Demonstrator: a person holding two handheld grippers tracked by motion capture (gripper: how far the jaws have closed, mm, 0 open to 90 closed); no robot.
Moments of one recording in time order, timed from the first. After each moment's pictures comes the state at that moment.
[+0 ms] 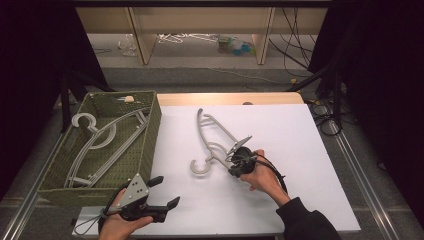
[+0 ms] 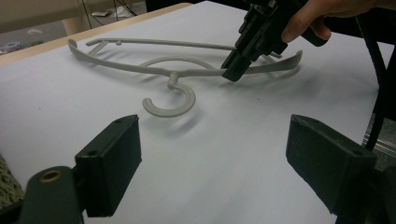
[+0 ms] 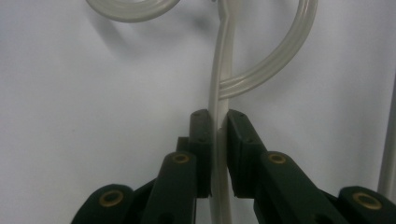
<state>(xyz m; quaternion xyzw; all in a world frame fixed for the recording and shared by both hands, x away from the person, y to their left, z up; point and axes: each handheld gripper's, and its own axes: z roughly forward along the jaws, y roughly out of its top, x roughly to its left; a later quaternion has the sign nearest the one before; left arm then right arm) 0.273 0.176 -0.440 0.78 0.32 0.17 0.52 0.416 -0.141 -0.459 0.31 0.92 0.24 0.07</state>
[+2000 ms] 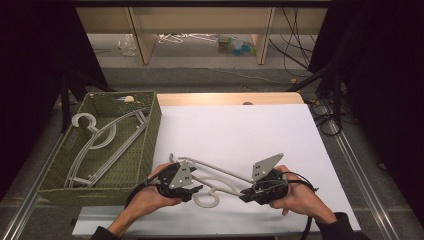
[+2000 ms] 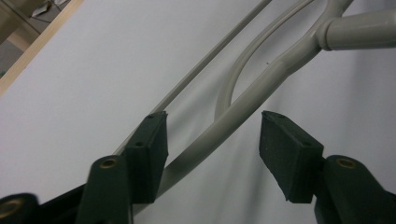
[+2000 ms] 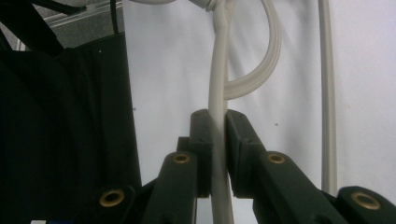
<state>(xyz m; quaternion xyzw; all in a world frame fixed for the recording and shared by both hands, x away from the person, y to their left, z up) 0.339 0.104 -0.442 0.90 0.12 0.20 0.38 0.336 -0.193 -0.411 0.13 0.93 0.33 -0.02</state>
